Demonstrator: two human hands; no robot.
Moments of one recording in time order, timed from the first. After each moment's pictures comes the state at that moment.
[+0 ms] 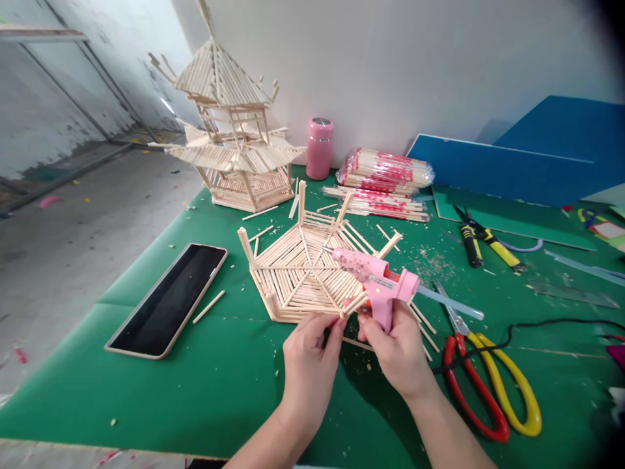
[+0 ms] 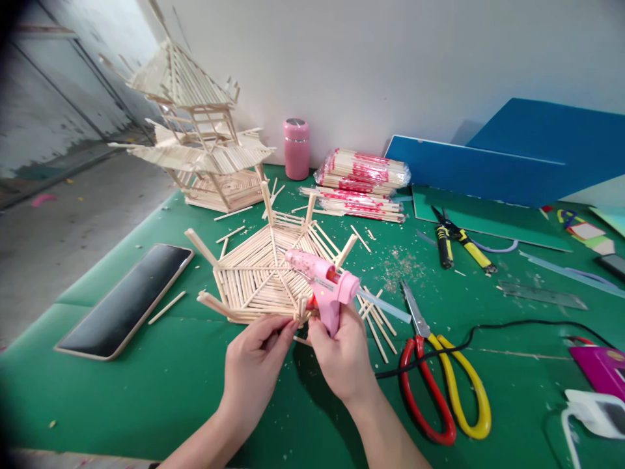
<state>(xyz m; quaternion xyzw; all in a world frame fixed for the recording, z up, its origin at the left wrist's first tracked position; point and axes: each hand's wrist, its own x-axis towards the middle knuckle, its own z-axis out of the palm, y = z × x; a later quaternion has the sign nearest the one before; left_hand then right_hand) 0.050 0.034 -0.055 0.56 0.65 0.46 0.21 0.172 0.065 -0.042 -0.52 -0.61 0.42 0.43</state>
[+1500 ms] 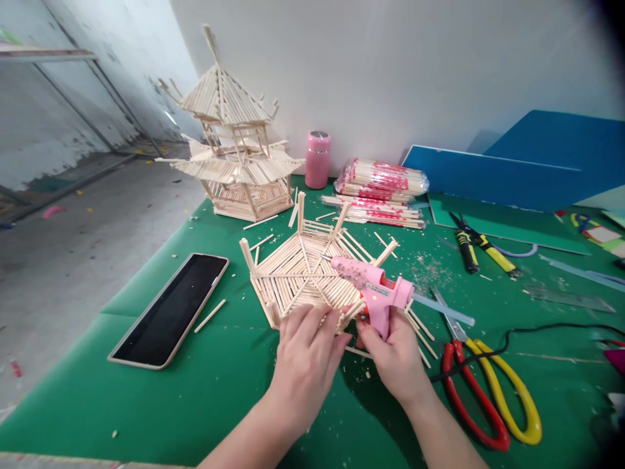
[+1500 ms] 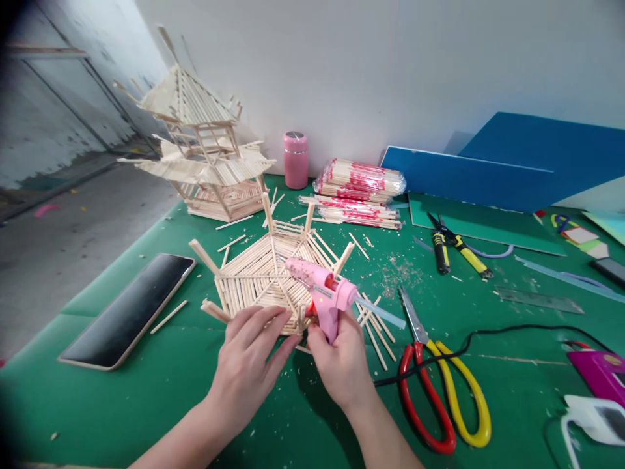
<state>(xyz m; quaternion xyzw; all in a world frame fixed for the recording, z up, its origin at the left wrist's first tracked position) 0.029 0.039 -0.040 0.76 0.54 0.36 -0.07 0.169 0.066 -0.039 -0.53 -0.61 0.40 0.43</state>
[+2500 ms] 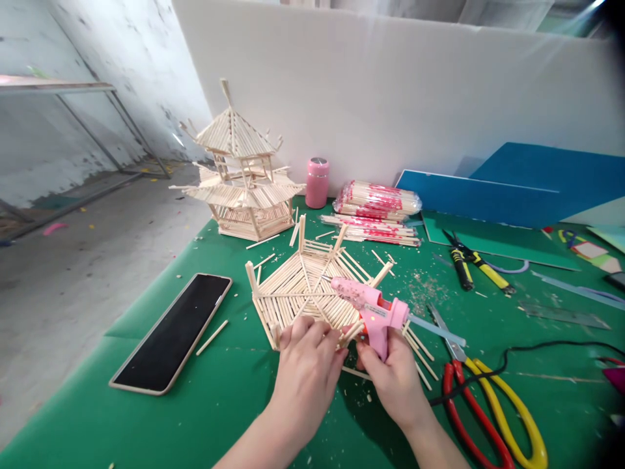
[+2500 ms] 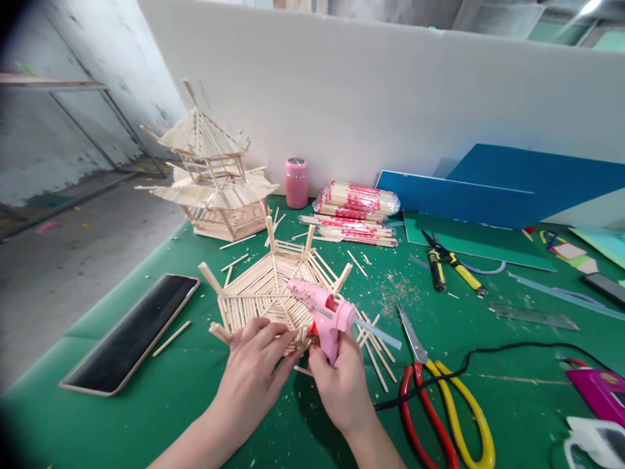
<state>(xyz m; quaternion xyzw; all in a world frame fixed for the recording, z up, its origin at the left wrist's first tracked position) 0.027 0.048 -0.026 0.76 0.60 0.24 0.08 0.167 0.065 -0.039 -0.53 -0.62 0.39 0.42</state>
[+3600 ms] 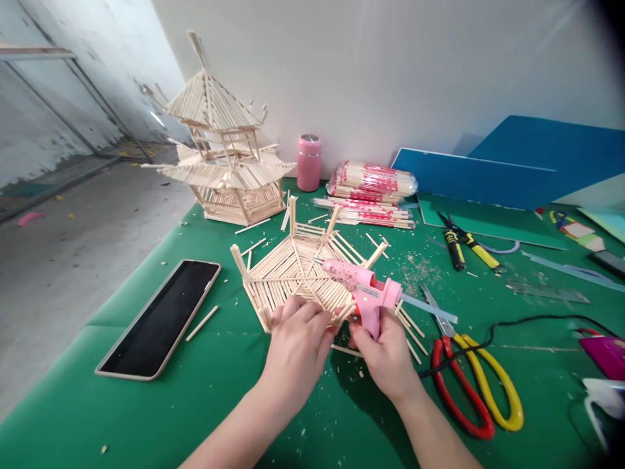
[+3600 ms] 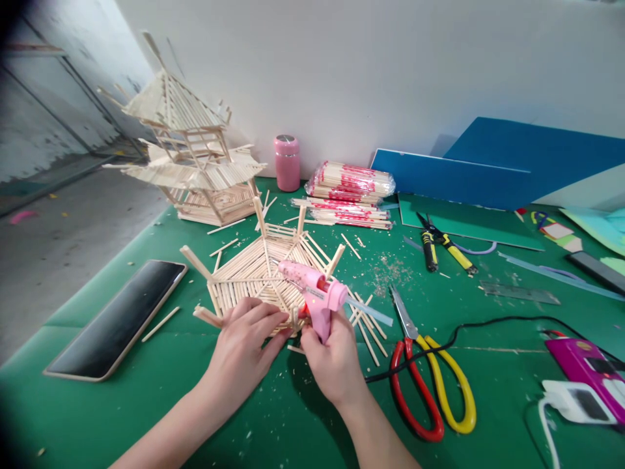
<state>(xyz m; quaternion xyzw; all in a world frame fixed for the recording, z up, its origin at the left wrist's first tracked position) 0.025 0.058 -0.022 0.77 0.58 0.23 0.12 0.168 0.067 -0.038 -0.54 -0.62 0.39 0.42</state>
